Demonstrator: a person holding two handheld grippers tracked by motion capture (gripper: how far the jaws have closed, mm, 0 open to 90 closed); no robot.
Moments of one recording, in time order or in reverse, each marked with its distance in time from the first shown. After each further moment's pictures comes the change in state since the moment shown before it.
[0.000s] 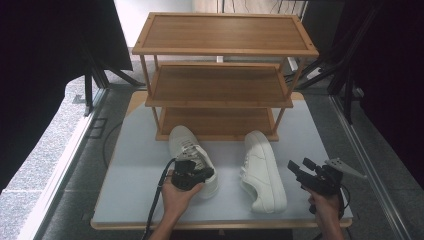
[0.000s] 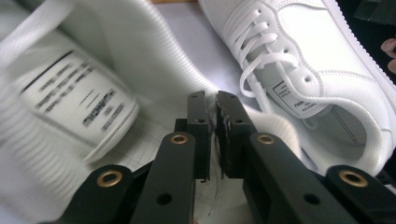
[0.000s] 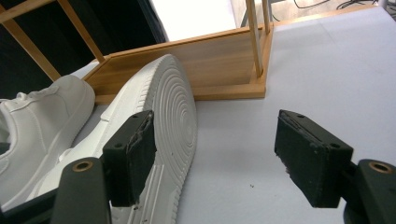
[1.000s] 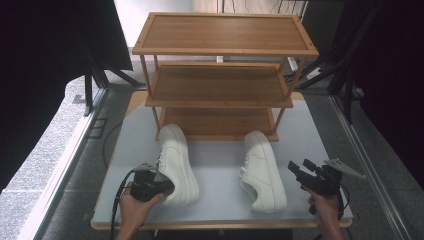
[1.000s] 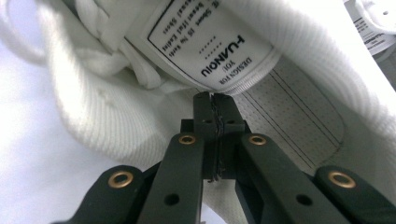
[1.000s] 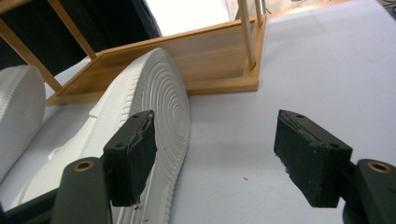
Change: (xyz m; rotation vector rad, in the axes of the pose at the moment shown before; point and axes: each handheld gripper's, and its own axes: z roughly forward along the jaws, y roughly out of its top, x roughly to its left) left arm 0.063 -0.042 -0.073 0.091 0.094 -0.048; right arm -0.001 -0.003 0.003 0.022 -0.022 0.016
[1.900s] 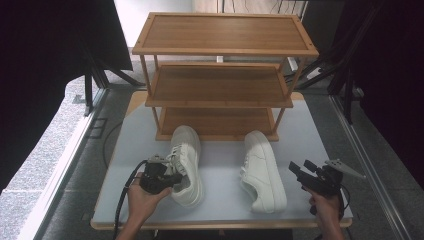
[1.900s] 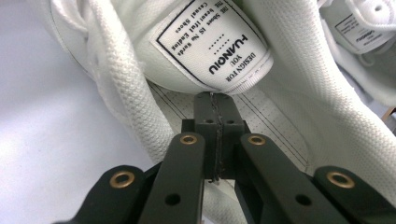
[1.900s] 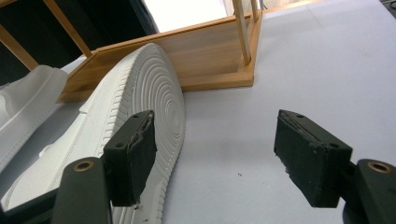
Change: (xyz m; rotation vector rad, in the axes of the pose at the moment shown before) left arm -0.021 0.031 0.008 0.070 0.030 0.112; right arm -0.006 -0.002 0.000 0.004 -0.010 0.010
